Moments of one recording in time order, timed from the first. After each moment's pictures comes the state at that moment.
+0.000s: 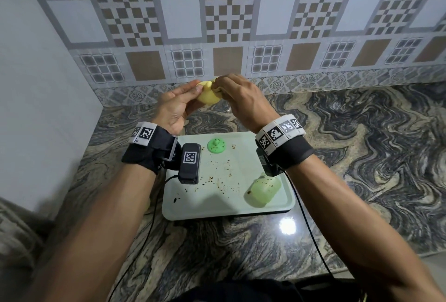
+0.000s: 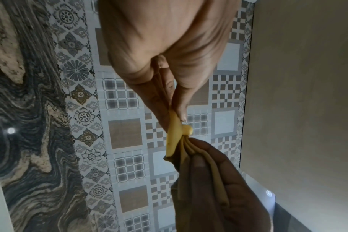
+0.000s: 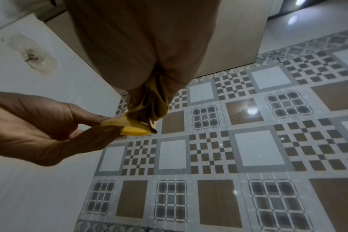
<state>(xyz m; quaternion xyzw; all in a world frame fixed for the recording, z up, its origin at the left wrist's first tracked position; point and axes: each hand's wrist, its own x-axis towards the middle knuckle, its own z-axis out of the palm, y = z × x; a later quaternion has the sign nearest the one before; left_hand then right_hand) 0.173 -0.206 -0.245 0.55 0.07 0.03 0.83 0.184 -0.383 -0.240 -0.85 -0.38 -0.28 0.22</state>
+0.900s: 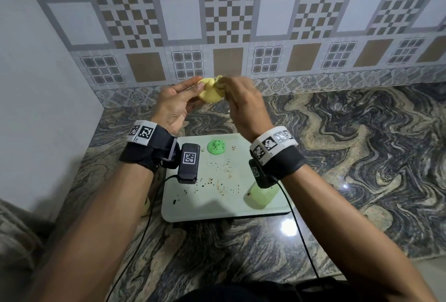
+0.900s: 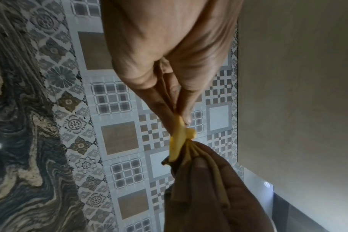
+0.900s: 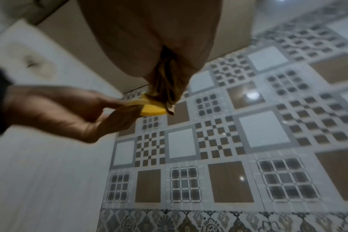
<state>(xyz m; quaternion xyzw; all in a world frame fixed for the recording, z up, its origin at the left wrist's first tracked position) 0.175 -0.207 -0.237 0.58 0.03 0.04 0.81 0.171 -0.379 -0.251 -0.82 -0.27 -0.35 0.35</state>
